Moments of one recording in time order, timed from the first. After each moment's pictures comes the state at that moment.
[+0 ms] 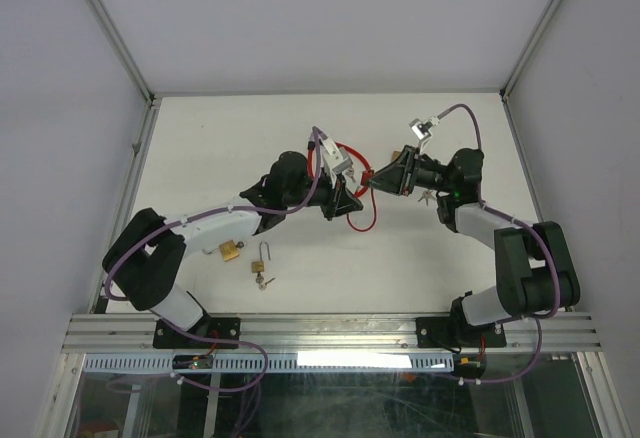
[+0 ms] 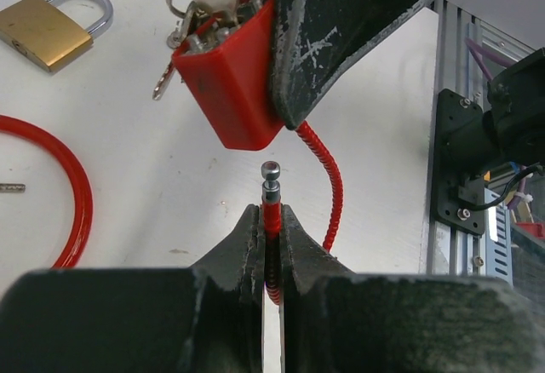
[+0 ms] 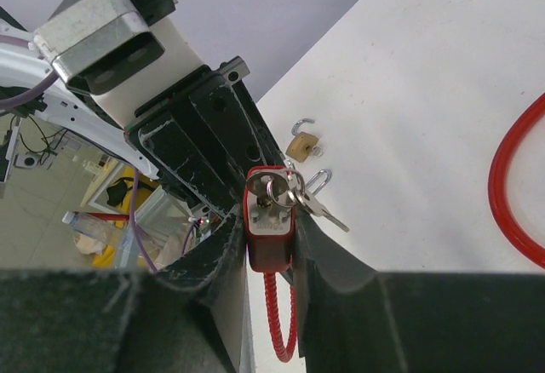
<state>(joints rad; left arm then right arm) -0.77 1.56 0.91 0.36 0.57 -0.16 0.18 1.44 0.61 0.99 -1.17 0.89</state>
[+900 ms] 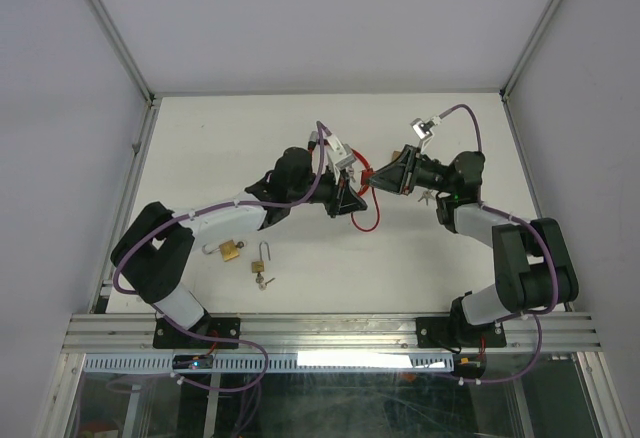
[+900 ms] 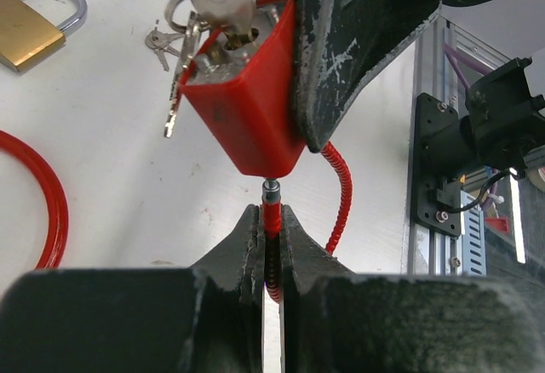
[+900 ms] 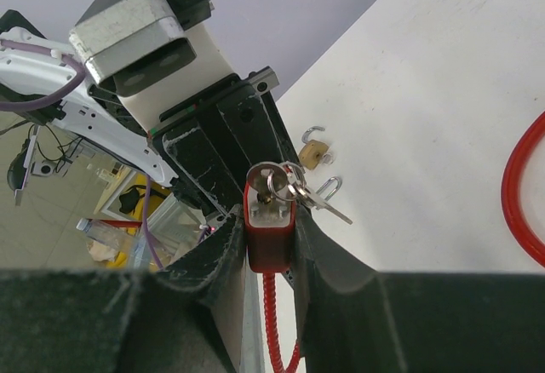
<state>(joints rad) -0.77 1.62 0.96 0.36 0.64 -0.21 0.18 1.47 0.60 1.11 -1.16 1.00</state>
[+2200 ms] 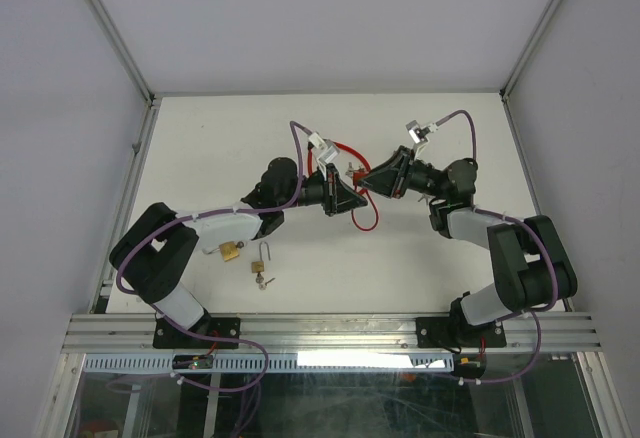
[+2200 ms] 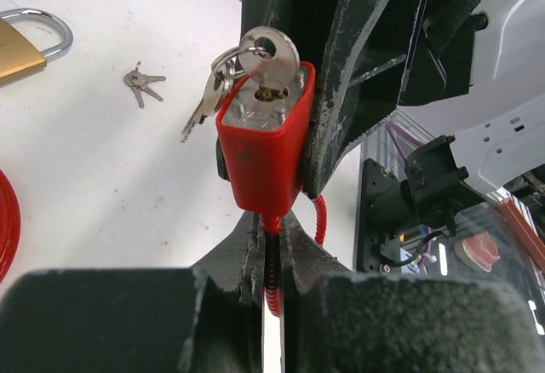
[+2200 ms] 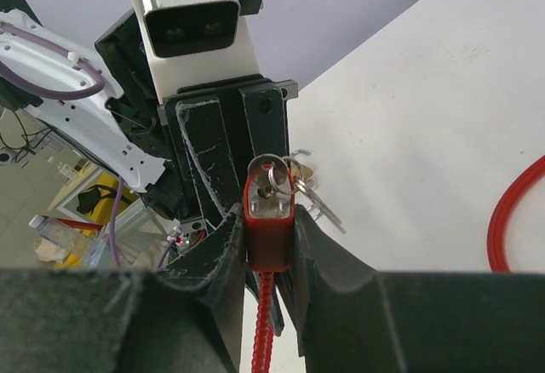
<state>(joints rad) -0.74 1.61 0.82 0.74 0.62 -0.53 0.25 1.49 0.56 1.24 -1.07 0.93</state>
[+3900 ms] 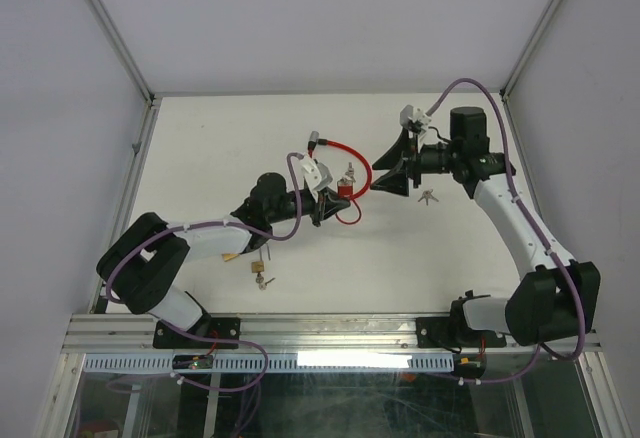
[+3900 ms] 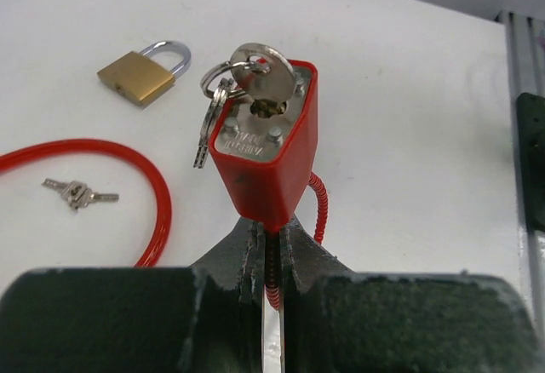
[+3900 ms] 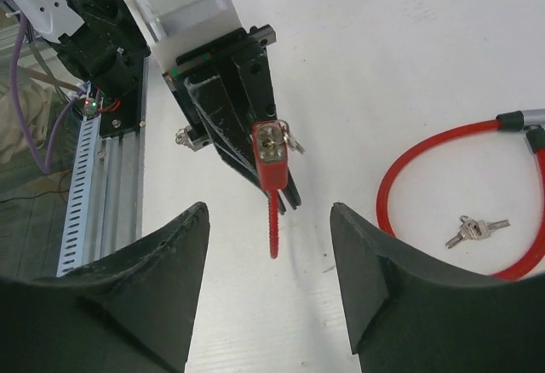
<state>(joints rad) -0.73 1.54 0.65 0.81 0.52 -0.06 0.20 1.30 1.09 -0.40 -1.22 -0.39</state>
